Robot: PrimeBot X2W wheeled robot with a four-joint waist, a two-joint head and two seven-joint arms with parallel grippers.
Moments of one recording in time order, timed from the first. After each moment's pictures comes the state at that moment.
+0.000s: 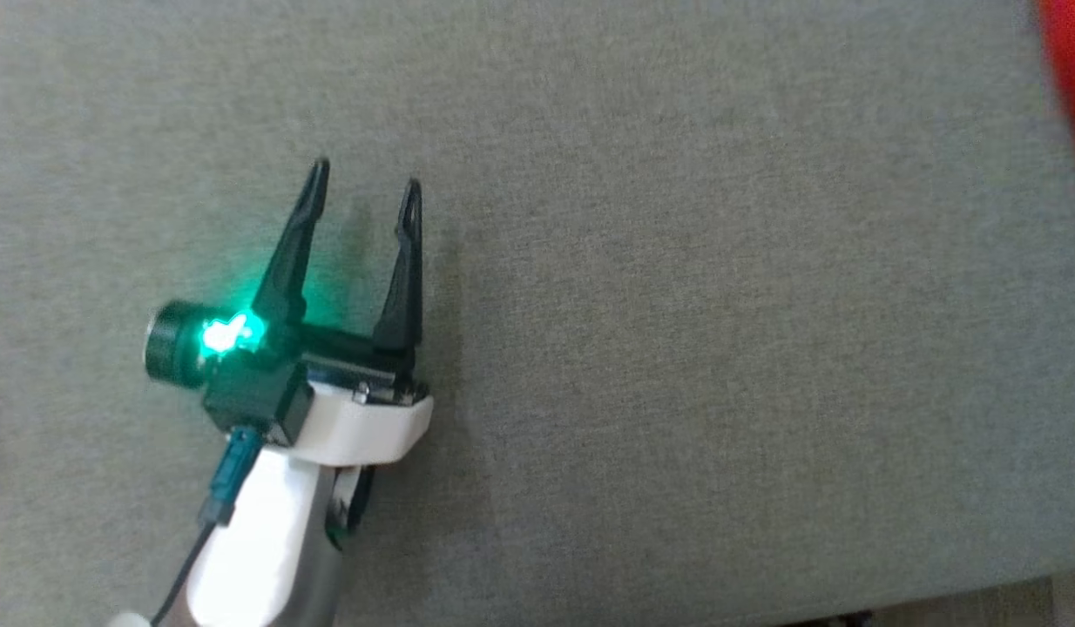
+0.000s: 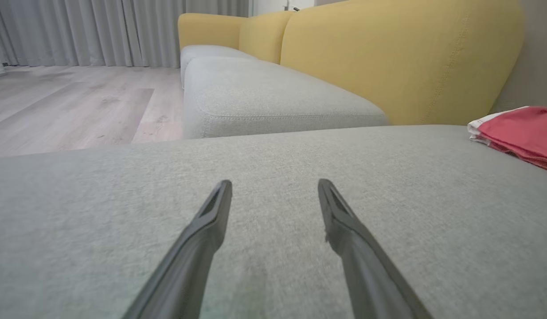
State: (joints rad) left arm -0.31 0.05 -0.27 0.07 -0.07 0.00 -0.26; right arm -0.79 -0.81 0.27 0.76 0.62 0.12 0.07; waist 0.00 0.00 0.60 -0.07
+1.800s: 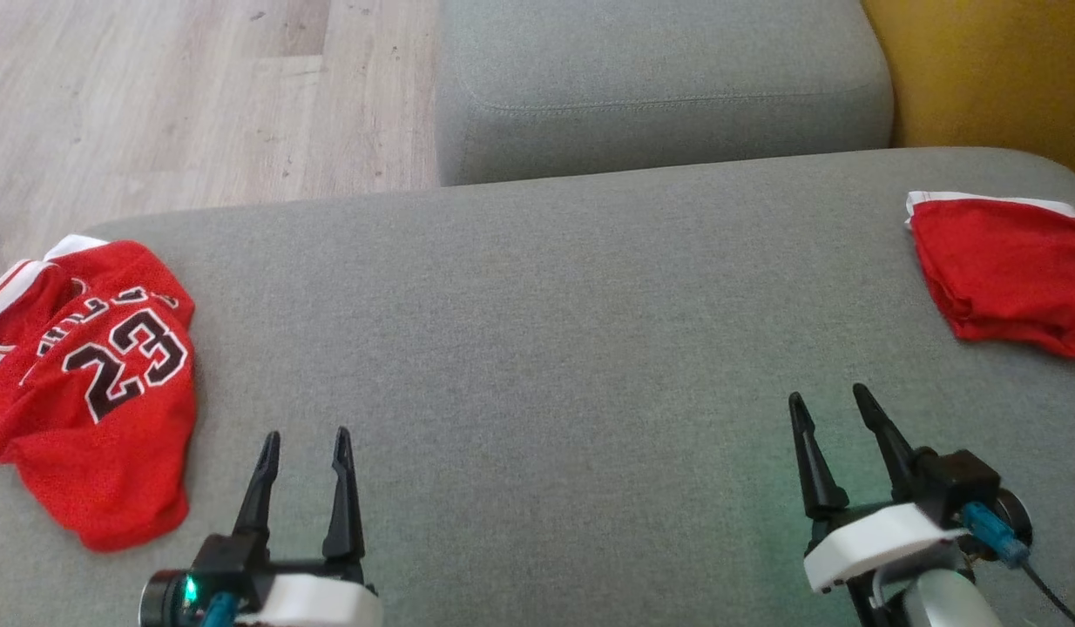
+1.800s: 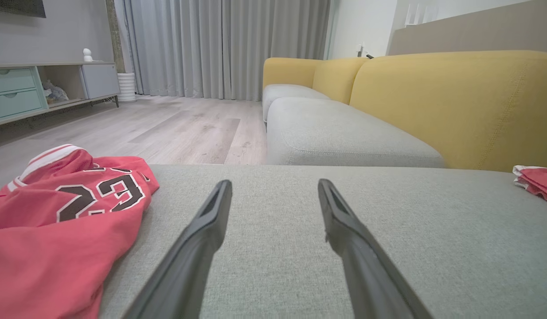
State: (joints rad) left arm 0.02 0.05 -0.16 0.29 -0.18 0.04 -0.26; right arm -0.05 -0.09 0.11 0.40 0.13 0.12 -0.25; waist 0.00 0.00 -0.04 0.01
